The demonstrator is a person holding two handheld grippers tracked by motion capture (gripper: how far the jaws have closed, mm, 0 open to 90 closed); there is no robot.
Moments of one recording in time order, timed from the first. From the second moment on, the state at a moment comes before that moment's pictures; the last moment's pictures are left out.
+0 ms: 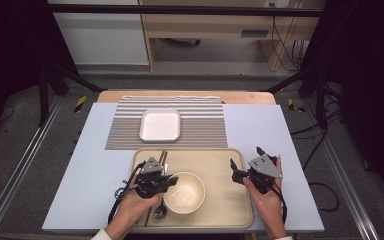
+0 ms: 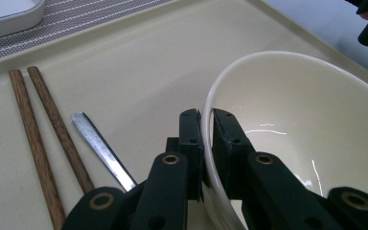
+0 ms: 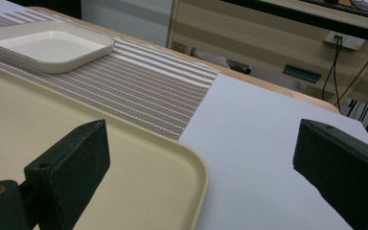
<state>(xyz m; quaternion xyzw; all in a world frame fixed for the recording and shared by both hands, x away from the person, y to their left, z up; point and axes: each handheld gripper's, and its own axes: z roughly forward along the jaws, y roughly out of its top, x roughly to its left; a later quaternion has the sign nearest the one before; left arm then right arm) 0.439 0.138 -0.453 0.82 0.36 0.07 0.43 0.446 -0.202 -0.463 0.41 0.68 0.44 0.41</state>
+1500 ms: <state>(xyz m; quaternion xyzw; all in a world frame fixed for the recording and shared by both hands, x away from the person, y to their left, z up) 0.480 0.157 -0.401 0.79 0.34 0.22 0.46 0.446 -0.202 -0.463 0.41 0.68 0.45 0.41</state>
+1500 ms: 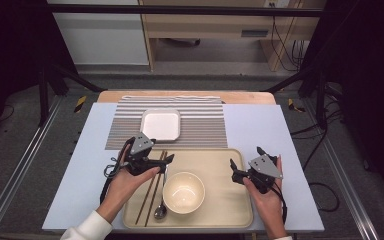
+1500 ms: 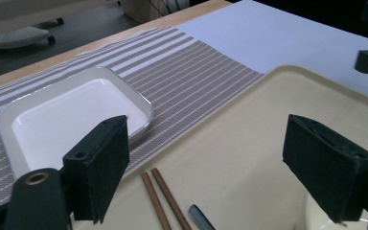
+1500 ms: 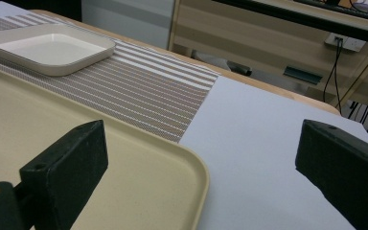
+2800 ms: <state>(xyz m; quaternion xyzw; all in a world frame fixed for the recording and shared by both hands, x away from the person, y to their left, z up) 0.592 0.191 -0.410 0.72 0.46 0.35 0.39 0.447 -0.203 -0.463 0.41 0.68 0.45 0.41</state>
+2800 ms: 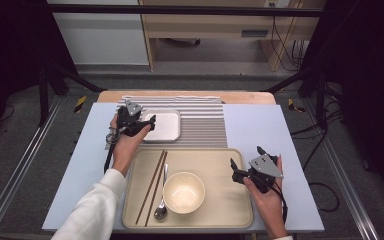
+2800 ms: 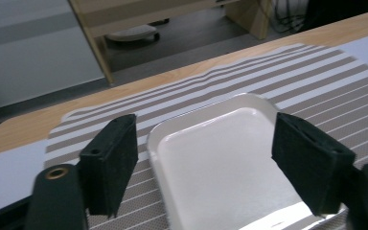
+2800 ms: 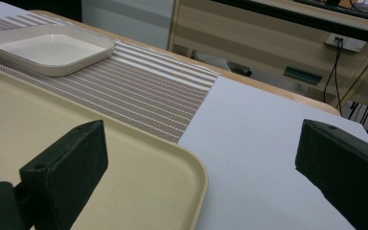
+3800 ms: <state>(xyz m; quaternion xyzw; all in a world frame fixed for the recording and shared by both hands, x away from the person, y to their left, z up) 0.600 0.213 -0.466 0.73 0.55 0.25 0.33 0.447 -0.203 -0.463 0.41 0.69 0.44 0.41</state>
